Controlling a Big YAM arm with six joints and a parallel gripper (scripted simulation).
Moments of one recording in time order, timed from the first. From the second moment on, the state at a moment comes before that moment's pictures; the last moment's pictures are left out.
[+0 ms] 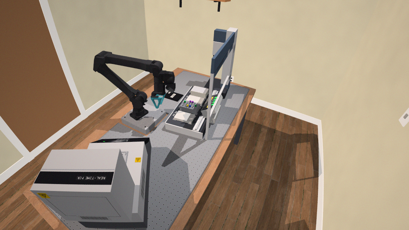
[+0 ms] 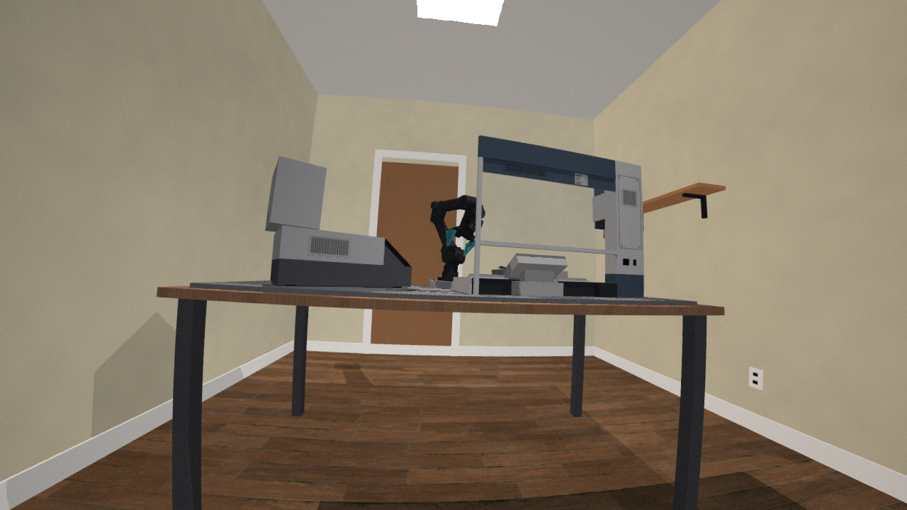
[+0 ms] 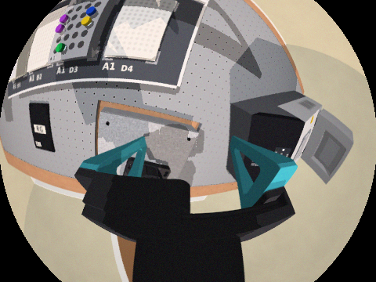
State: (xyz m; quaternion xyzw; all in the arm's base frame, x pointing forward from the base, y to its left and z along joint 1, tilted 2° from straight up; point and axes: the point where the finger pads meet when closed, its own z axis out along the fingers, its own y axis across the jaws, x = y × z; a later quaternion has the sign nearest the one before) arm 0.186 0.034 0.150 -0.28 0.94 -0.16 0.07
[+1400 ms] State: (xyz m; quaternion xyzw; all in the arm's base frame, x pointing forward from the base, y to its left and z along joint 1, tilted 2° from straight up) arm 0.220 0.228 0.129 -0.19 0.98 -0.06 0.03
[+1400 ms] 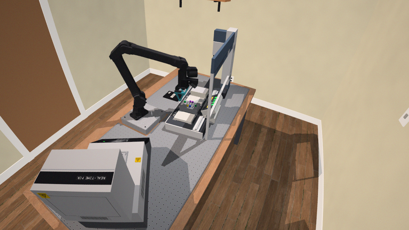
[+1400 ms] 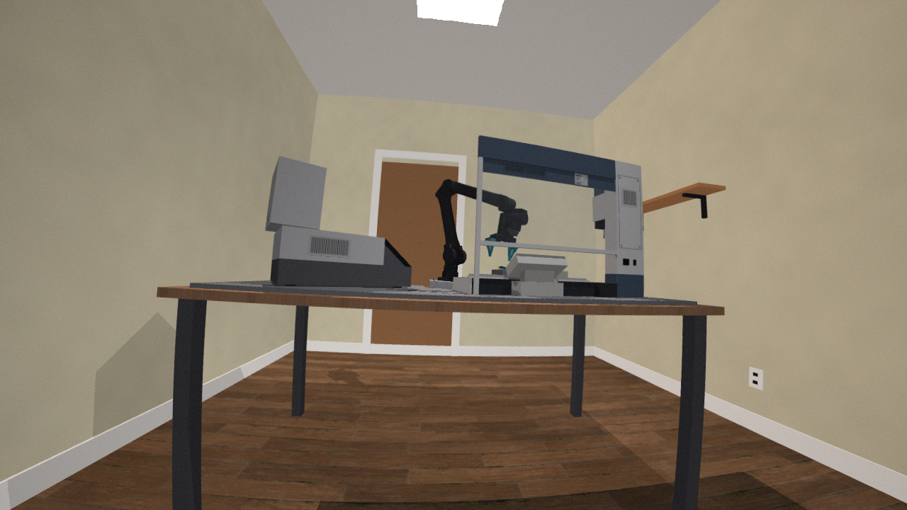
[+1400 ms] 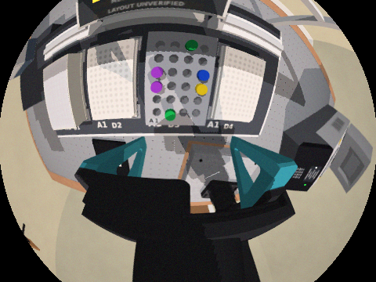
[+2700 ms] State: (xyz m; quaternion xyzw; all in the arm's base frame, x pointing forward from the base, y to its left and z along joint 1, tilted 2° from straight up) arm 0.245 0.364 0.113 -0.15 0.99 0.01 0.01
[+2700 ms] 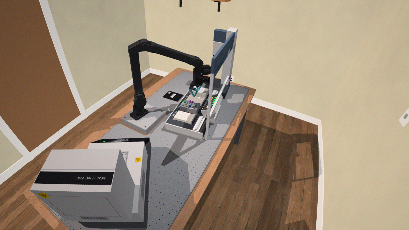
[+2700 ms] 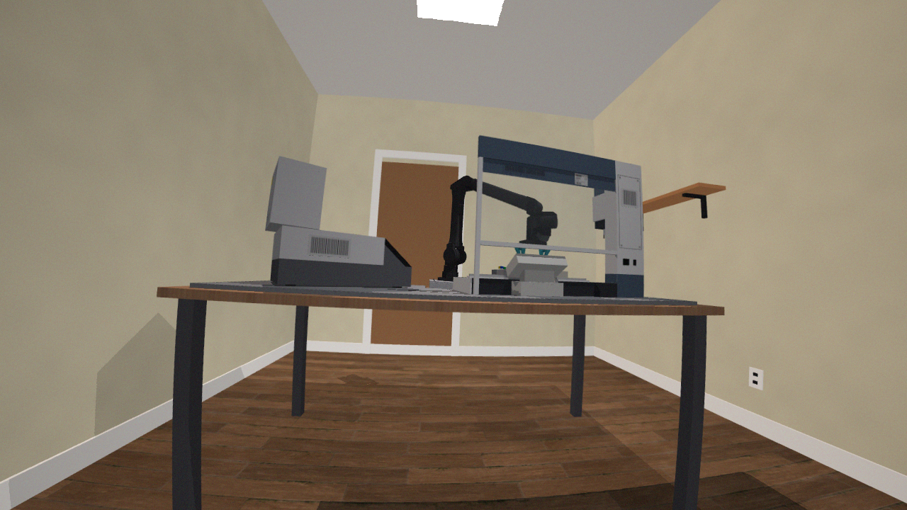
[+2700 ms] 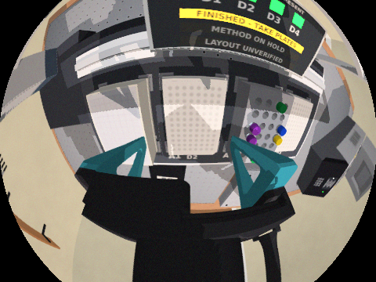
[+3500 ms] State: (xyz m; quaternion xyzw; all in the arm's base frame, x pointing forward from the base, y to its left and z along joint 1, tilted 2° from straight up) arm 0.242 0.356 0.115 -0.15 0.99 0.01 0.01
